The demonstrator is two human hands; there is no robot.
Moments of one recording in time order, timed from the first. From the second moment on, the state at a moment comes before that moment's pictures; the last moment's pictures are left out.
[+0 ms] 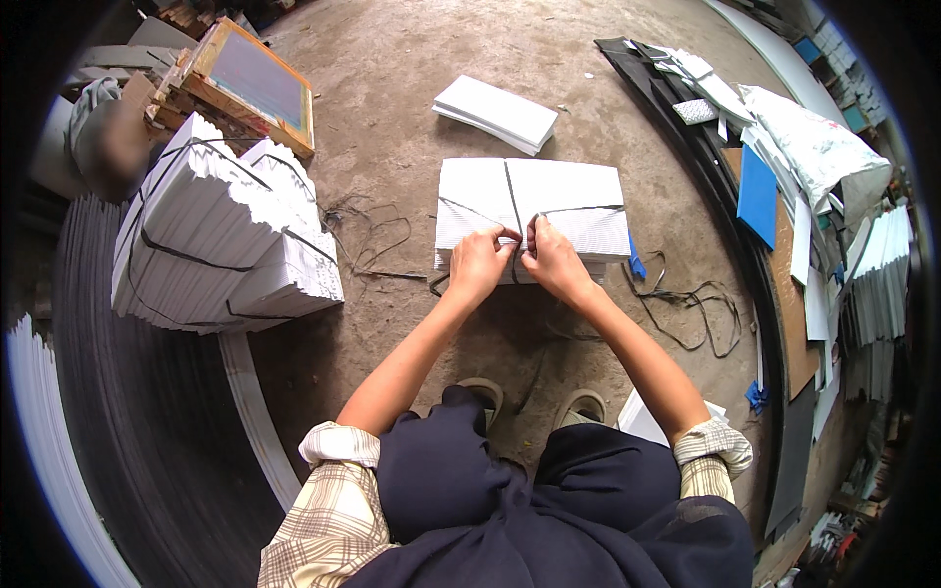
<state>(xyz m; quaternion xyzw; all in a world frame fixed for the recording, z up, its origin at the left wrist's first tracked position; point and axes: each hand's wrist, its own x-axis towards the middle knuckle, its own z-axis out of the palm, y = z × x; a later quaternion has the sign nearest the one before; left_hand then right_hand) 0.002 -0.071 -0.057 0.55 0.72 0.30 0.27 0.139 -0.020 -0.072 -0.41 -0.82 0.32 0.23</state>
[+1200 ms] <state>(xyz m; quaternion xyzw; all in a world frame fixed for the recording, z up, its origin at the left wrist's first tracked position) 0.002 0.027 -0.045 0.54 0.81 0.19 0.09 0.181 0.049 -0.092 -0.63 -0.76 -0.02 0.19</state>
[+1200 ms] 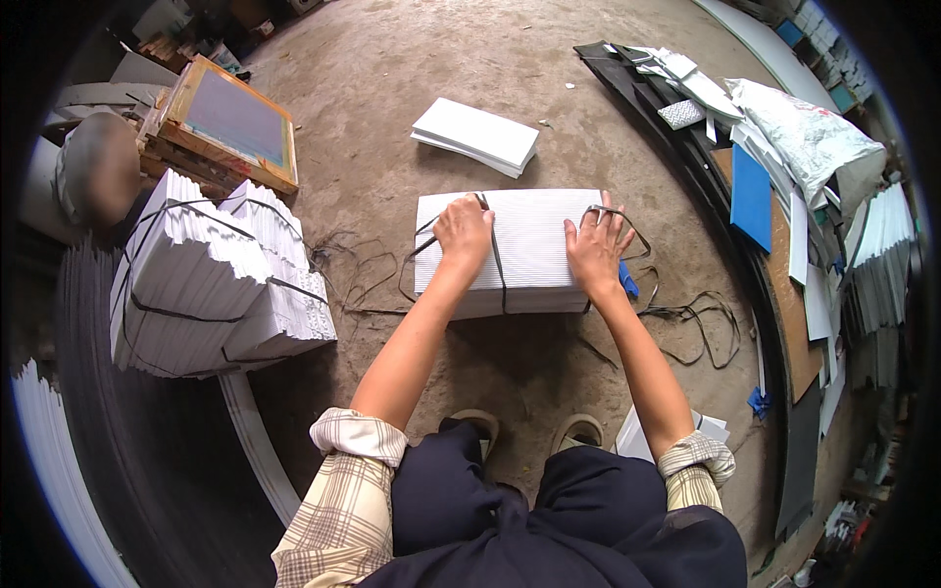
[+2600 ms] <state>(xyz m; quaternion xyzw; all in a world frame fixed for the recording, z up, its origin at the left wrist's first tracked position) 0.030 0.058 -0.049 0.54 0.76 0.32 0.16 0.197 0.046 -0.099 -0.56 -0.80 0.02 0.23</state>
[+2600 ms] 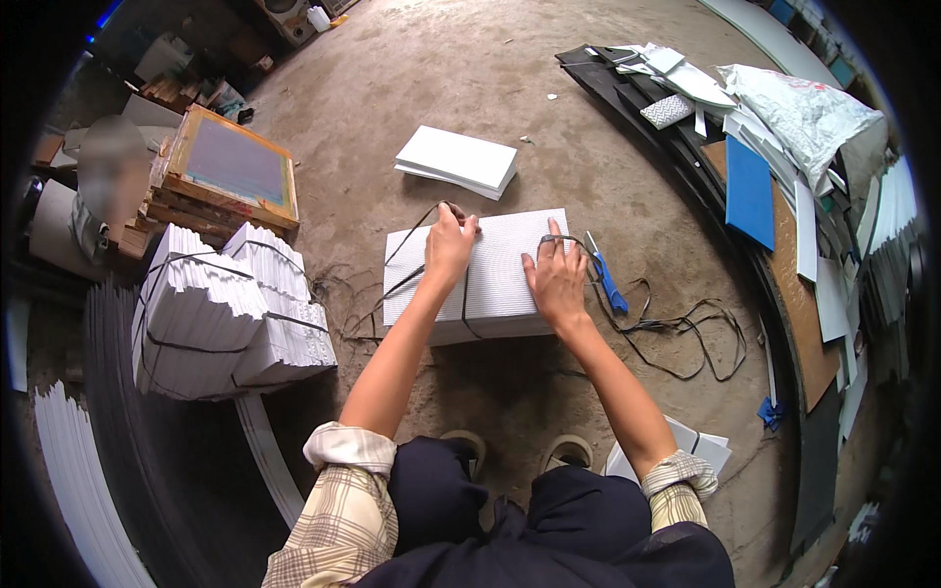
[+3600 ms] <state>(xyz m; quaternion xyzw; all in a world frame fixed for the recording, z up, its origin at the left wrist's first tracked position) 0.006 -0.015 -0.001 0.64 0.70 0.29 0.14 0.139 0.035 -0.016 -0.42 -0.86 0.19 0.21</state>
